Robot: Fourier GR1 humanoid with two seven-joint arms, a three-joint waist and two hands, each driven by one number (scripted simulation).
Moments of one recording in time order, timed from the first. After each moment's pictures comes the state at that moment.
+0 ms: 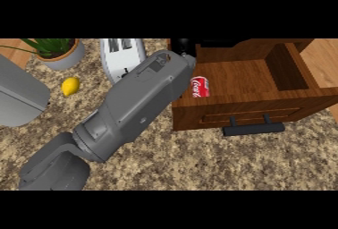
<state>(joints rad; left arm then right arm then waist) -1.40 0.00 -0.59 -0.47 1.01 0.78 -0.25 0.23 -0.11 -0.65 -2.36 -0.34 0.52 0.17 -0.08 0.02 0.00</state>
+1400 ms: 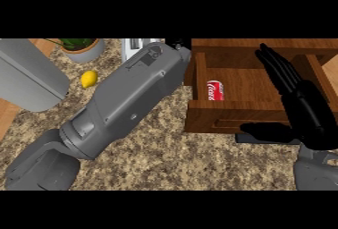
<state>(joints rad) -1.40 0.05 -0.58 -0.56 0.99 0.80 -0.19 -0.29 -0.13 -0.03 -1.87 0.85 0.22 -0.02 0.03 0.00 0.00</state>
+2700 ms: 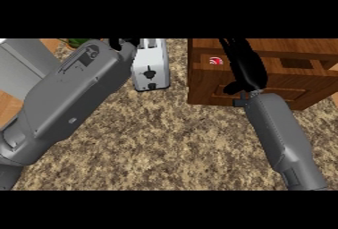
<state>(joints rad) -1.21 0.33 -0.59 -0.92 0.87 0.82 0.02 -0.77 -0.15 -0.04 -0.77 1.26 -0.39 -0.13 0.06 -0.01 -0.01</state>
